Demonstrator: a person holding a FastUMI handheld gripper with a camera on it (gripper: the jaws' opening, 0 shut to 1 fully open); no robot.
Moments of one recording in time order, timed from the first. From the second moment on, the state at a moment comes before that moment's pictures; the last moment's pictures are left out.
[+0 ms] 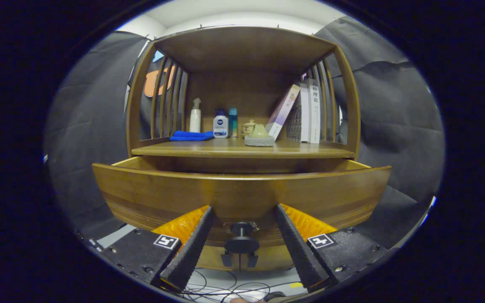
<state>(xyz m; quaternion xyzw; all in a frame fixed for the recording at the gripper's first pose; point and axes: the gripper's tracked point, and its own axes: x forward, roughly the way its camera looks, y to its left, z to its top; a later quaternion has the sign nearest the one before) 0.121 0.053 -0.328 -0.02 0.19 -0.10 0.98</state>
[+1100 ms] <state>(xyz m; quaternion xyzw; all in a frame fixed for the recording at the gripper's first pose) 0.140 0.050 -0.329 -0.04 0.20 -0.11 0.97</state>
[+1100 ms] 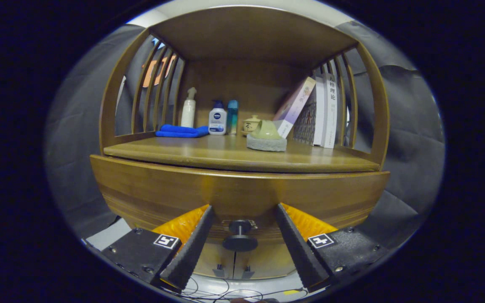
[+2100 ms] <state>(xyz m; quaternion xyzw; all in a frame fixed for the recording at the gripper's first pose) 0.111 0.065 -0.253 -0.01 0.18 -0.01 0.98</state>
